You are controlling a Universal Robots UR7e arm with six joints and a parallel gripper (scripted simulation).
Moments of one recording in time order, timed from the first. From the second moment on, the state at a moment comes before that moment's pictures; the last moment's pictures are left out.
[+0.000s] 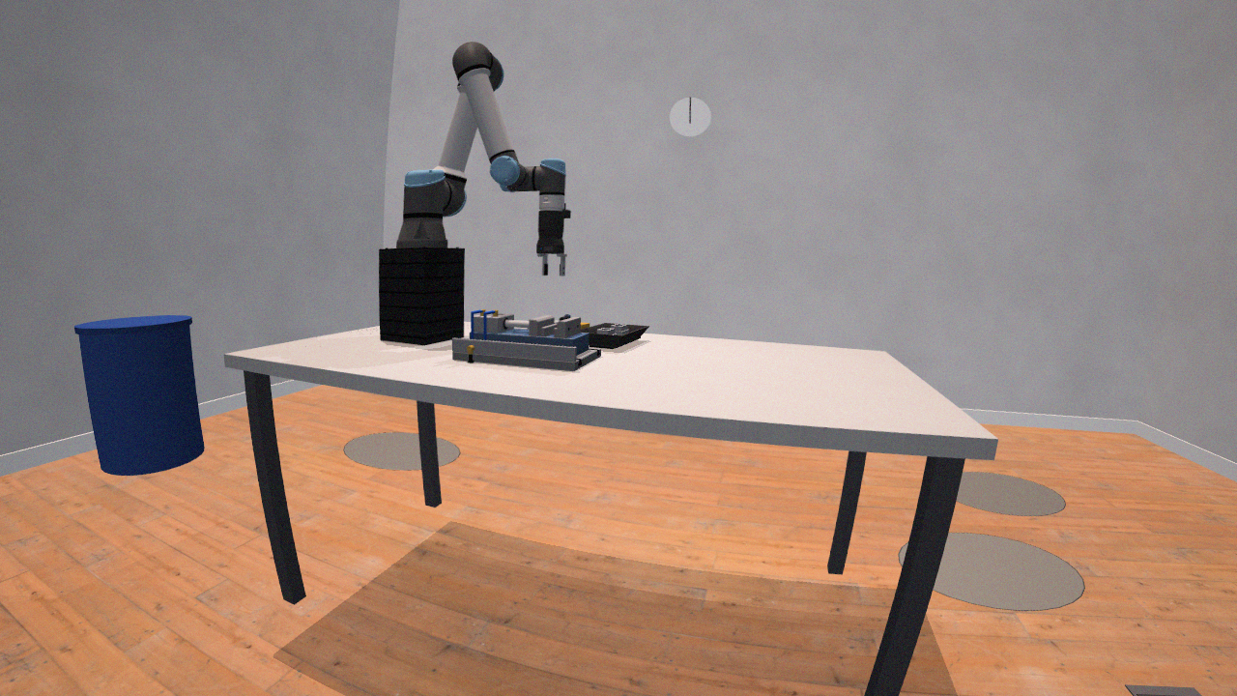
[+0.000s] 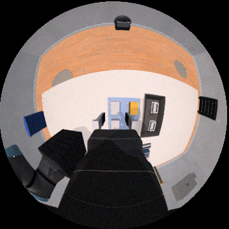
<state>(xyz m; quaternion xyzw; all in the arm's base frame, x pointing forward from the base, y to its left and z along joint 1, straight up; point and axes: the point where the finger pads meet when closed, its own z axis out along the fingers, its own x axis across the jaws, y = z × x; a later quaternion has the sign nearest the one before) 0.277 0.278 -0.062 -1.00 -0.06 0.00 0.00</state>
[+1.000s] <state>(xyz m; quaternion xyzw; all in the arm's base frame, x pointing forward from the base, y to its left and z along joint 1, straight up) 0.275 0.277 -0.098 -1.00 -0.06 0.00 0.00</state>
